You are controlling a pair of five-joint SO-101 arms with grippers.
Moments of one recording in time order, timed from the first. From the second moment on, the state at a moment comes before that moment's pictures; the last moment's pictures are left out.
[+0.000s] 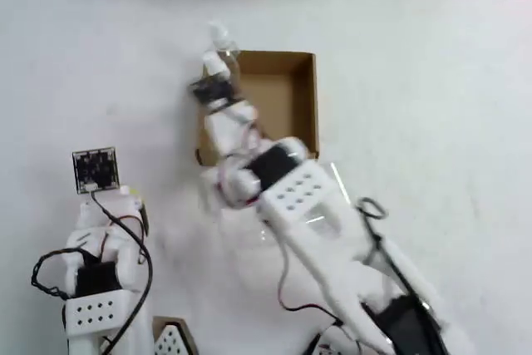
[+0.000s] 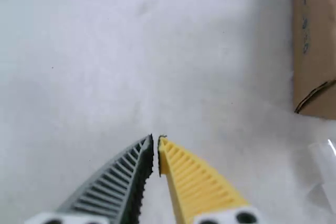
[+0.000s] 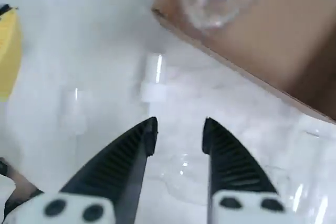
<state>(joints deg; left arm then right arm) -17.5 -84.3 95.7 40.4 0.8 -39.6 -19.4 22.5 70.8 -6.9</state>
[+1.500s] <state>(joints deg) -17.5 -84.3 95.7 40.4 0.8 -37.7 -34.9 53.1 65.8 72.3</state>
